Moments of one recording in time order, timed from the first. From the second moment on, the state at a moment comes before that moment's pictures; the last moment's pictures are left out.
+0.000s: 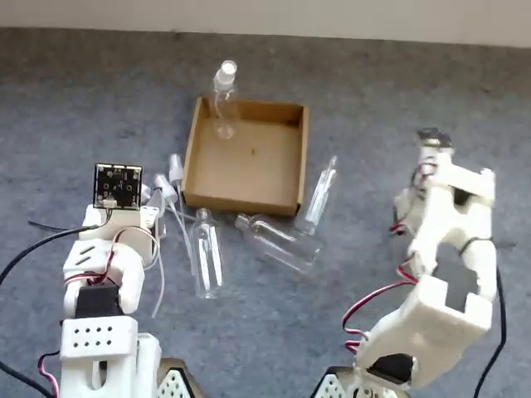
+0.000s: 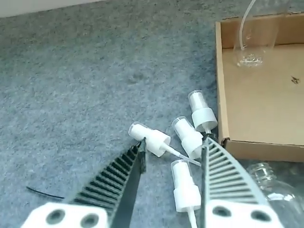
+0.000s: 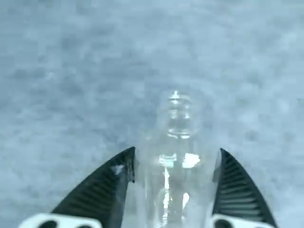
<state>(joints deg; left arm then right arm) -11.5 -72.2 78.5 33.0 -5.0 18.7 13.5 11.6 67.0 24.2</state>
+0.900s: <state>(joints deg) -11.6 -72.2 78.5 33.0 -5.0 19.3 14.0 3.6 70.0 27.6</state>
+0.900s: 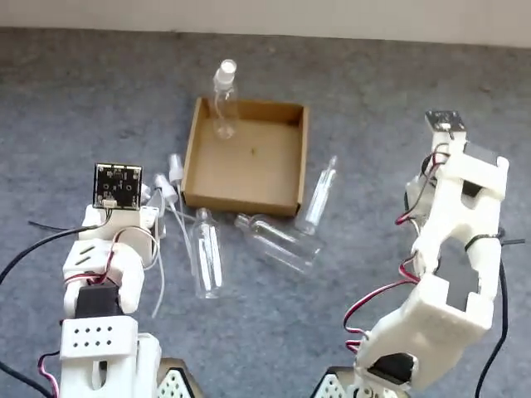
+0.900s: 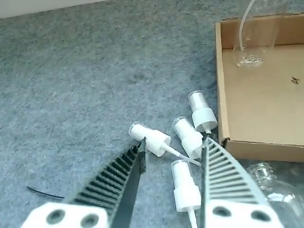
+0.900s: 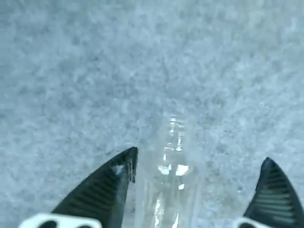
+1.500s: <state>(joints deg) -11.6 -72.2 78.5 33.0 -5.0 19.1 20.0 4.9 70.3 27.5</state>
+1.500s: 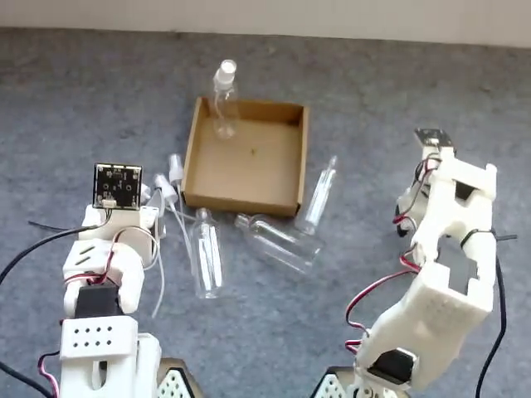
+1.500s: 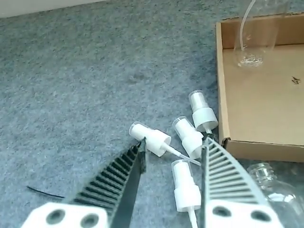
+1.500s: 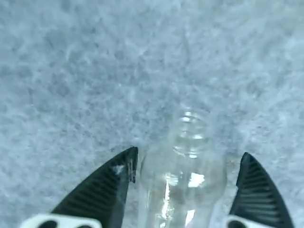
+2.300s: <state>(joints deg) -11.6 -72.2 78.5 33.0 -5.0 19.1 20.0 2.4 70.3 27.5</state>
